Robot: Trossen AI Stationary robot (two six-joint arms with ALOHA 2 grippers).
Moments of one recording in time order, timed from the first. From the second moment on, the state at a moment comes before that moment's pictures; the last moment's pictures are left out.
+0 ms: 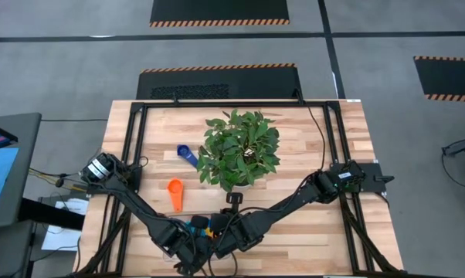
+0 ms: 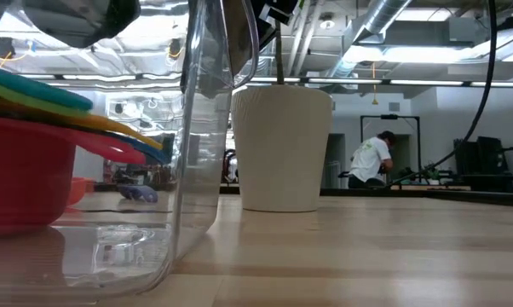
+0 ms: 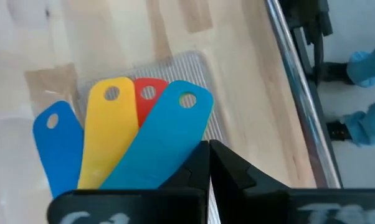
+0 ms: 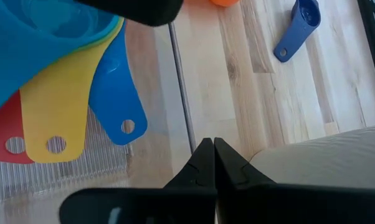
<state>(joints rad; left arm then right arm) -0.71 1.88 1.40 -0.70 -0.17 -0.46 0.49 2.41 2.25 -1.12 0.65 0.46</state>
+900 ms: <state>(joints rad) -0.72 1.92 1.52 -0.84 -0.27 -0.43 0.50 2.41 2.25 -1.13 0.63 0.46</state>
